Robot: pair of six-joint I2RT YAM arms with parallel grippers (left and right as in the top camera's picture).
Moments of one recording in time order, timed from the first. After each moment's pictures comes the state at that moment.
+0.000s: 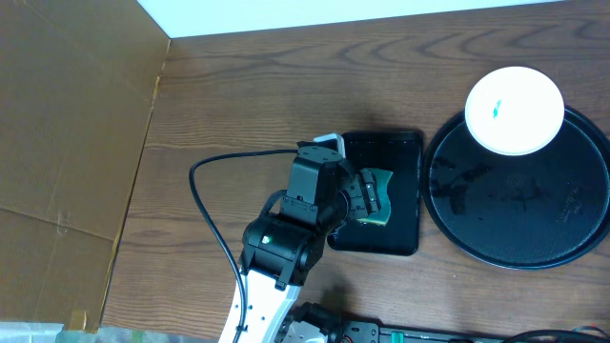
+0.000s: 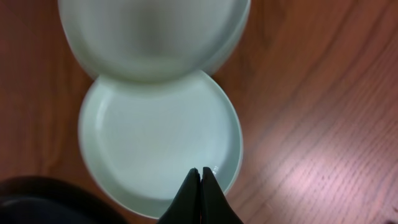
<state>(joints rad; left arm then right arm) -0.31 0.96 1.03 -0.97 -0.03 -0.48 -0.72 1.48 1.15 -0.91 -0.03 0.44</state>
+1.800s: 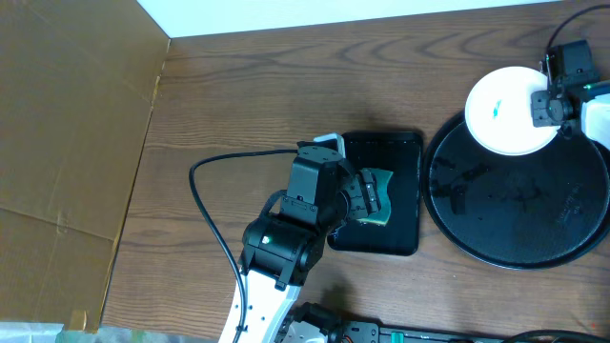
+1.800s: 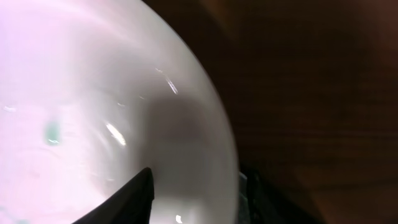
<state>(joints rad) -0.32 0.96 1.03 -0.97 -0.03 -0.48 0.20 2.05 1.40 -0.44 0.14 0.12</state>
